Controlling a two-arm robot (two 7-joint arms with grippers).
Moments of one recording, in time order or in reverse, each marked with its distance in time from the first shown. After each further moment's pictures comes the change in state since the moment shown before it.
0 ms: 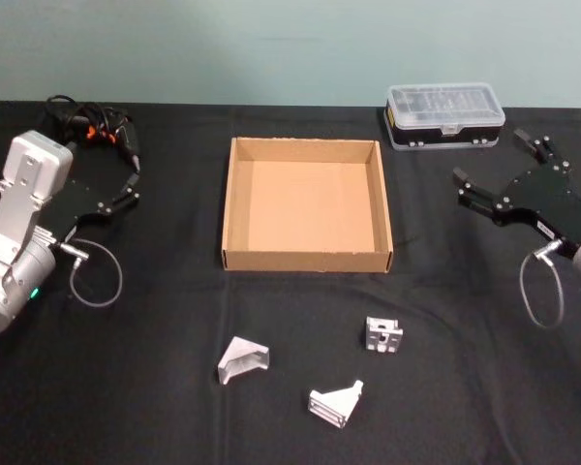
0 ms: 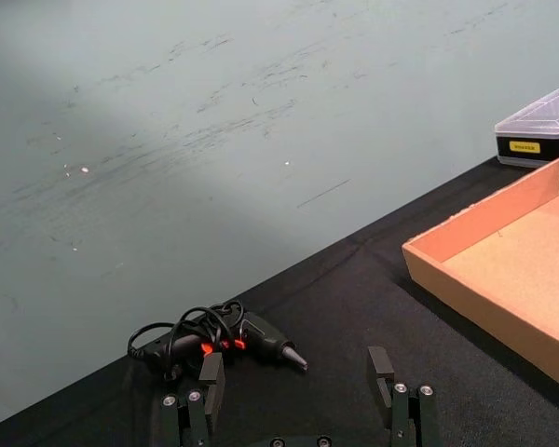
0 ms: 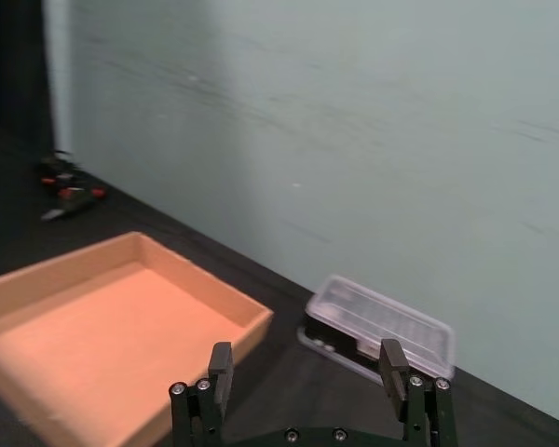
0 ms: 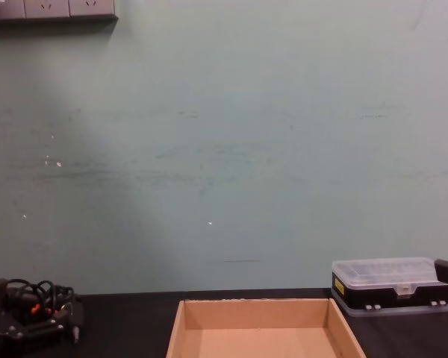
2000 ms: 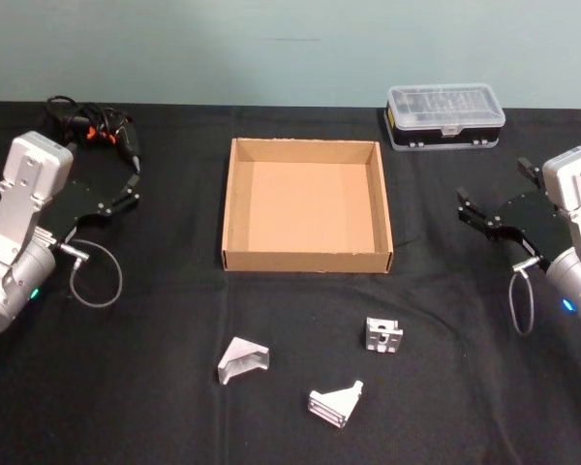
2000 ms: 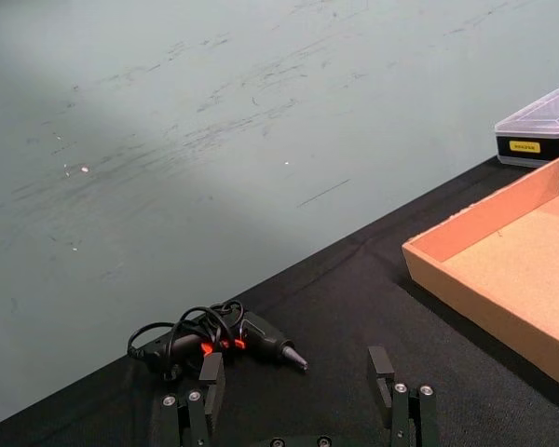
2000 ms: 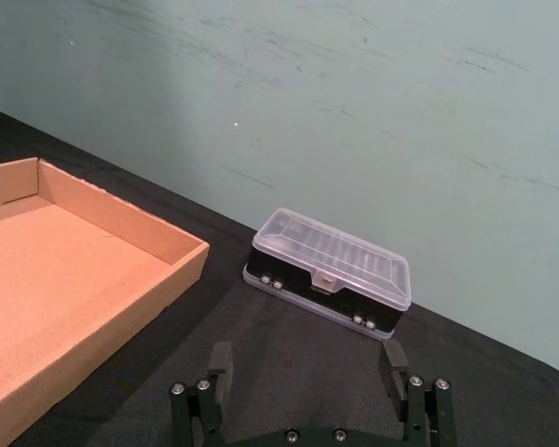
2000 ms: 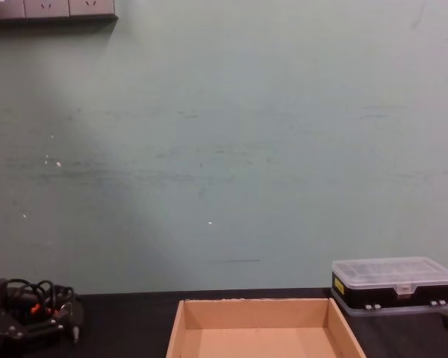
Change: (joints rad) left arm 0.000 0.000 0.000 0.000 0.000 0.000 0.000; right arm 0.089 -0.083 -0.106 0.213 -0.089 -0.038 -0.154
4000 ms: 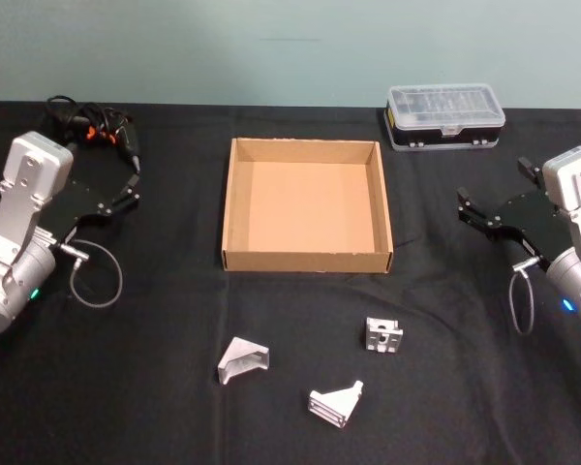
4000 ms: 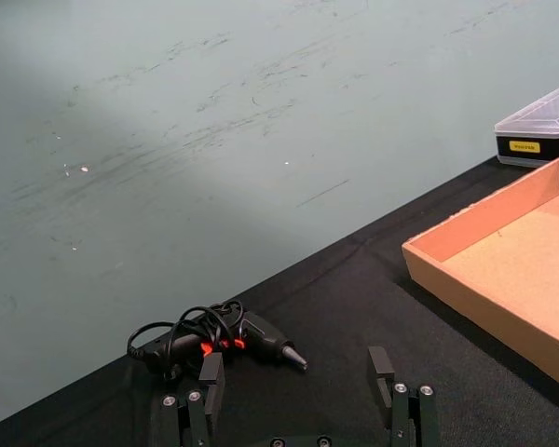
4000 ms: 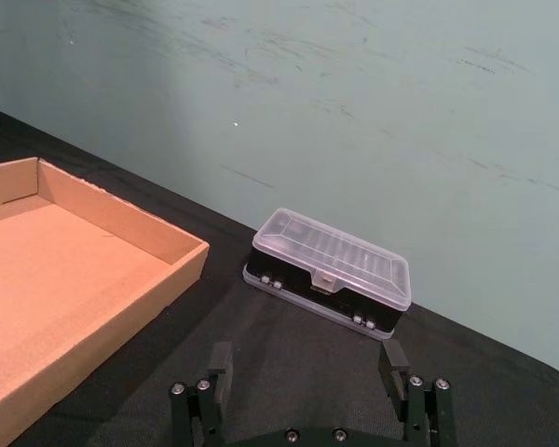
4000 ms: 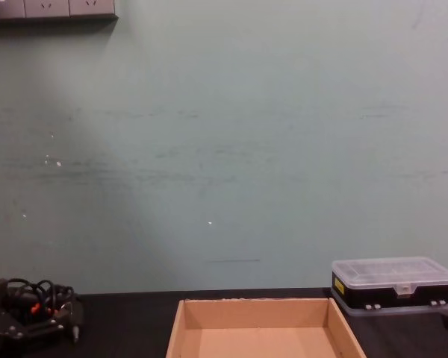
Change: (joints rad) left arm 0.000 0.000 0.000 0.000 0.000 0.000 0.000; right arm 0.000 0.000 0.000 0.000 0.000 0.000 0.000
